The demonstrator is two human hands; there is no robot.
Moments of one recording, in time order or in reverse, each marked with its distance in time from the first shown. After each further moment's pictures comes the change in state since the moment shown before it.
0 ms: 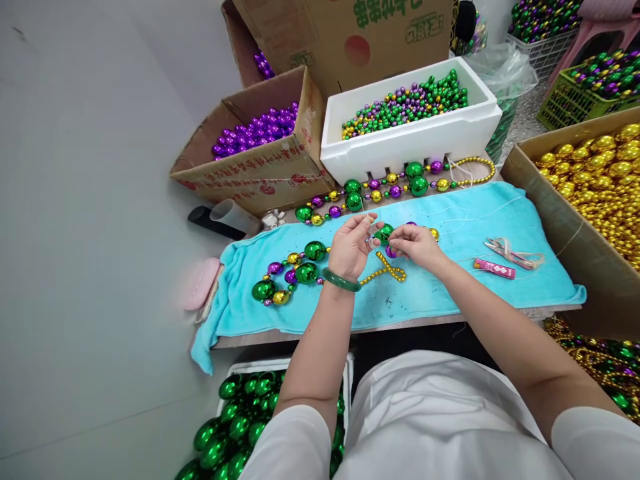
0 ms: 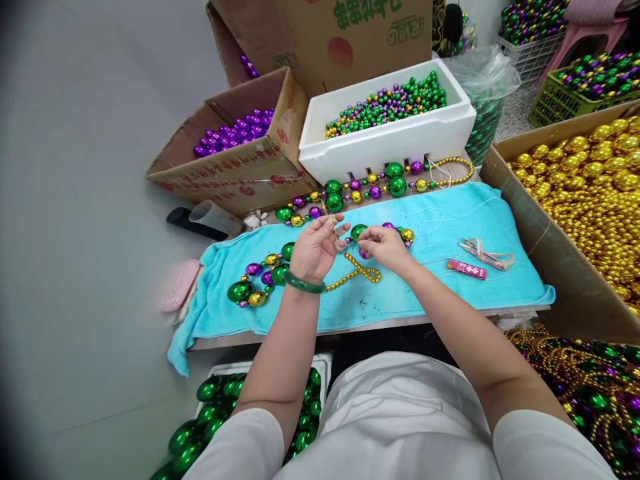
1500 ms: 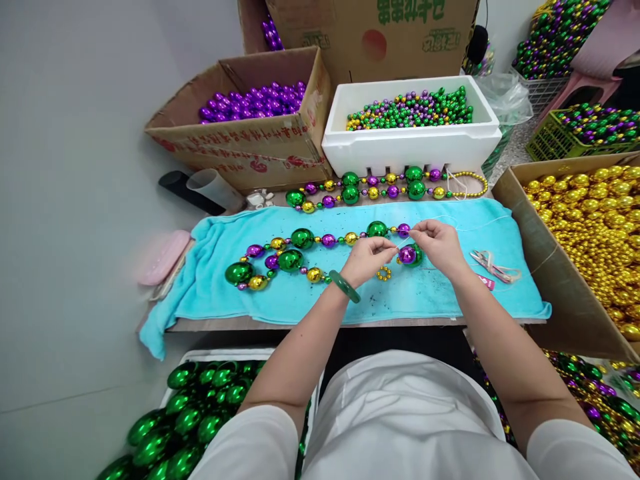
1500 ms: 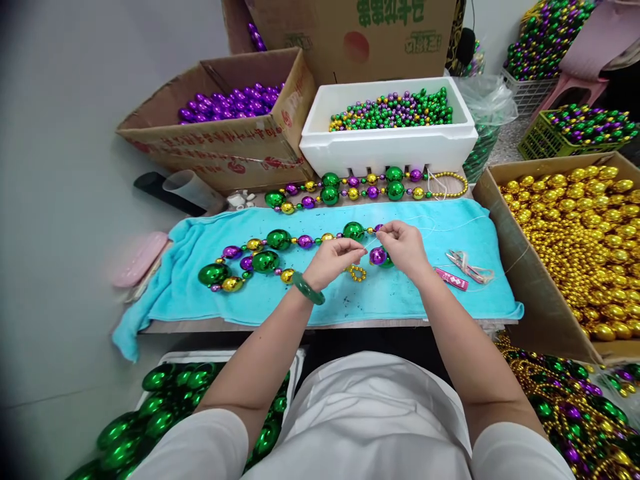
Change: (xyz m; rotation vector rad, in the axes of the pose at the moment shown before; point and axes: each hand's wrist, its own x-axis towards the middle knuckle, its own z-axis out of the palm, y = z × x) left_hand -0.019 -0.034 0.007 0.762 -0.186 0.075; right_hand -0.022 -0.032 -0.031 -0.405 0.269 -0.058
